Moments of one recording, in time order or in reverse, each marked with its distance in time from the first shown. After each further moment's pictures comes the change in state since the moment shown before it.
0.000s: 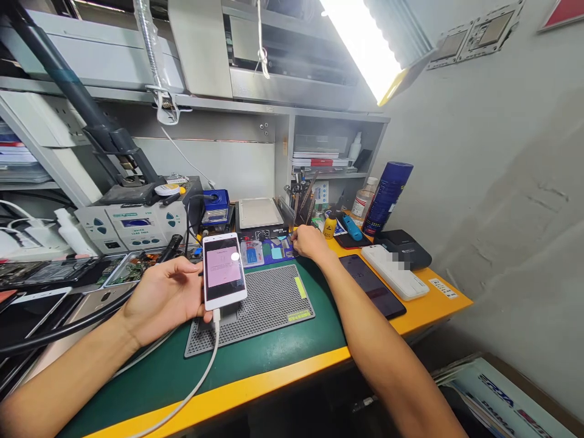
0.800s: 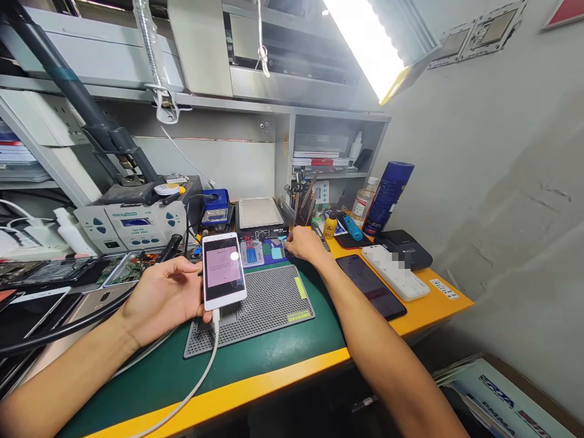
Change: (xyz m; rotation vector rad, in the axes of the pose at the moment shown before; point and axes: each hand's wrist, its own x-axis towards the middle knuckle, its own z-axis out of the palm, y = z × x) left_hand 0.000 -0.001 -0.001 0.004 -0.010 0.017; right_hand -0.002 -0.013 0.003 0.028 0.012 -0.007
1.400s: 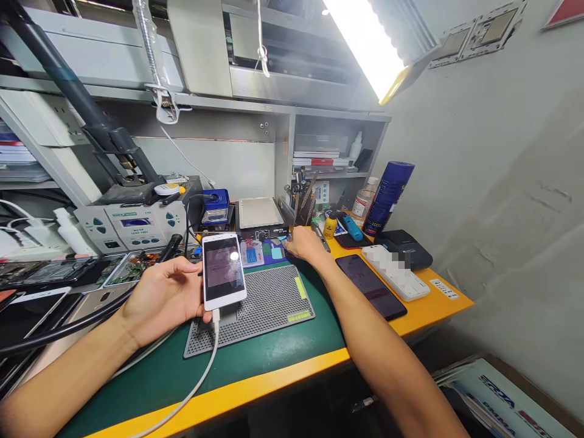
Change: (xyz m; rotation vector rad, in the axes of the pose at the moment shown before) left_hand -0.001 0.000 -0.001 0.005 0.012 0.003; right_hand 0.002 0.003 0.005 -0.012 0.017 0.051
